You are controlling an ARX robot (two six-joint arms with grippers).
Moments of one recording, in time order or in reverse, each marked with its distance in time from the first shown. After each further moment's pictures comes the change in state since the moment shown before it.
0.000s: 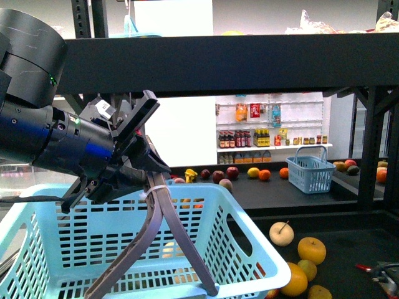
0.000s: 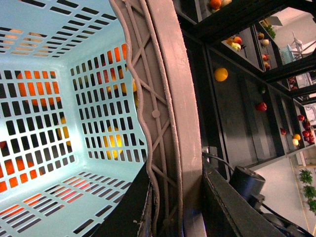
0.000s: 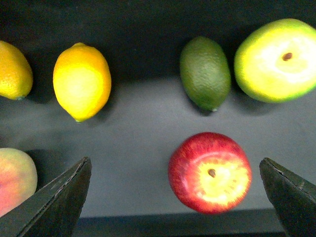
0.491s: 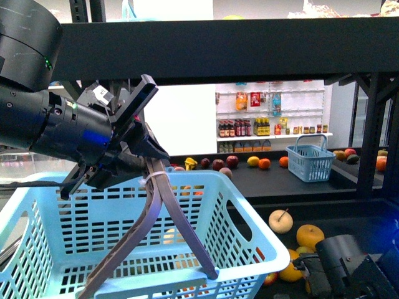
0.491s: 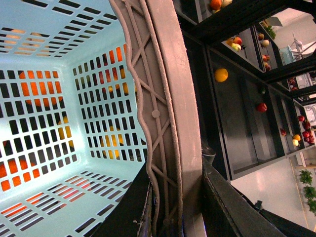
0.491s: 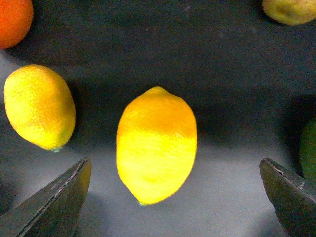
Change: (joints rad) left arm 0.000 0.000 0.000 0.000 0.000 0.000; right arm 0.172 0.312 0.355 0.015 0.042 0.056
